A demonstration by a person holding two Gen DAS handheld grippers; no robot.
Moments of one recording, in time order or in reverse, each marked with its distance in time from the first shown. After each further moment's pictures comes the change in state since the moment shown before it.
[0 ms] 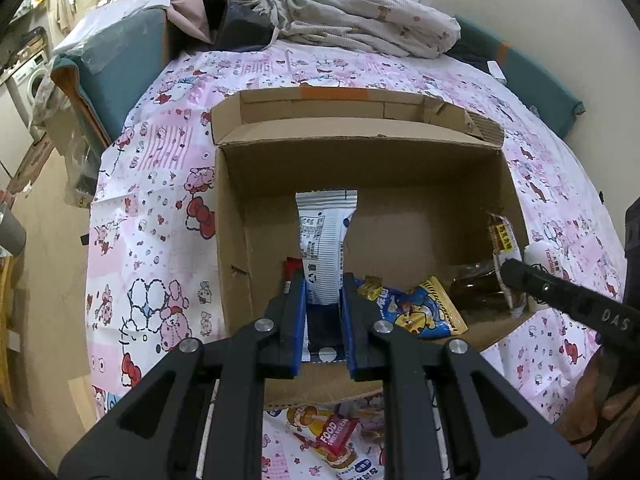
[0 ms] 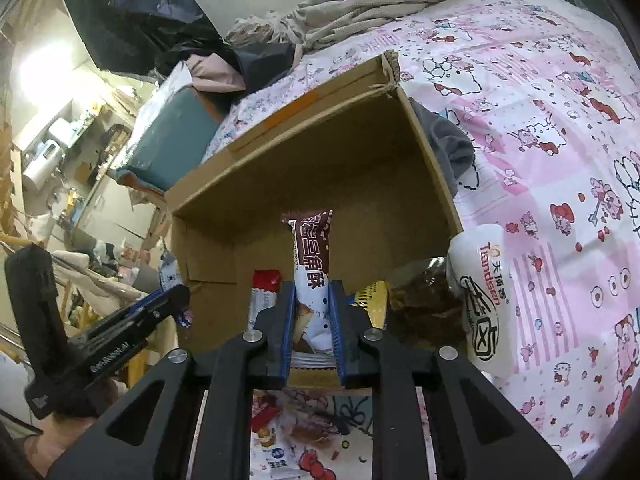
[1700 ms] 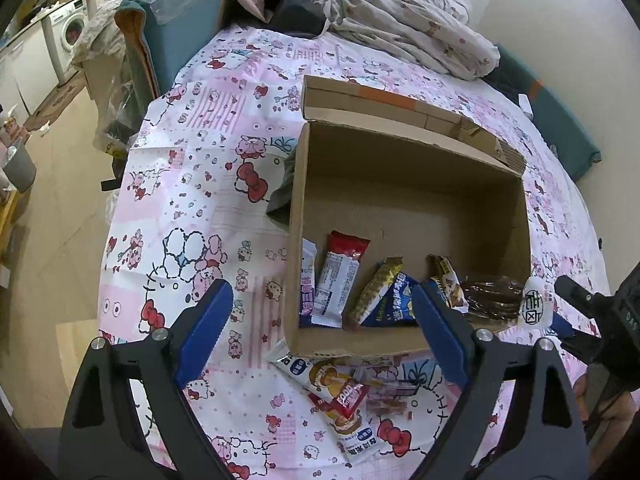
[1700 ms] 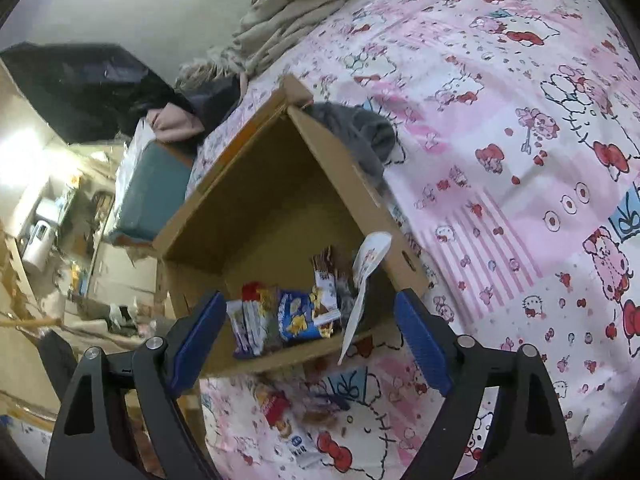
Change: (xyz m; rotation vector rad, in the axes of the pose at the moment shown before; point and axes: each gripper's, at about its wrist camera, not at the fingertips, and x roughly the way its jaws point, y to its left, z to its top) left arm -0.036 0.047 -0.020 -0.197 0.029 -0.001; right arm -0.038 -0.040 -0.019 0.271 -0.035 0.025
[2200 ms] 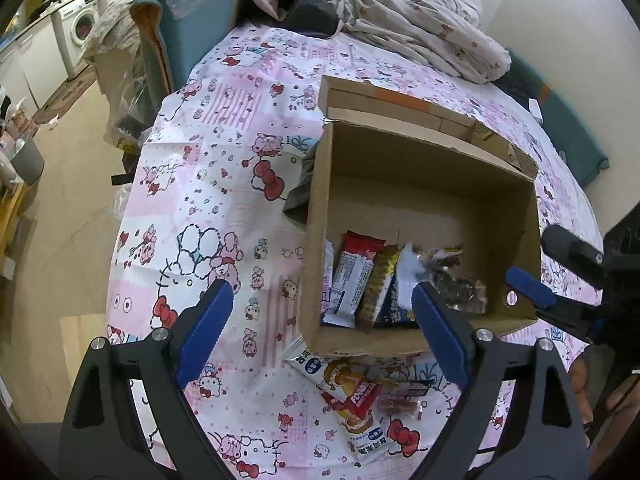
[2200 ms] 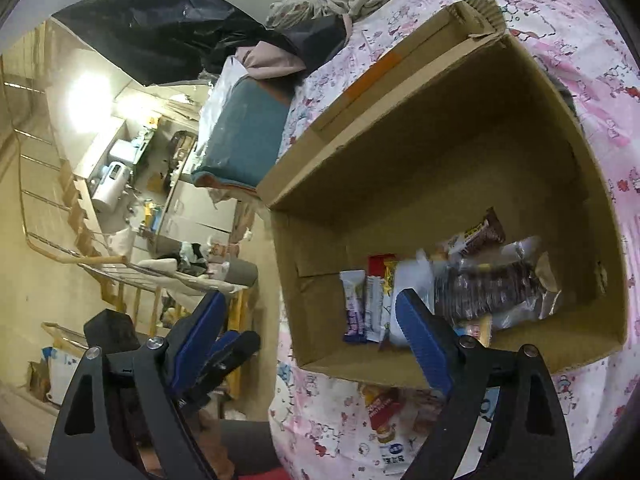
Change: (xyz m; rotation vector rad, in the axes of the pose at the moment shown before) left arm -0.003 0.015 -0.001 -0.033 0.000 0.031; right arm 0.066 0.069 0.006 -0.126 0.174 0.255
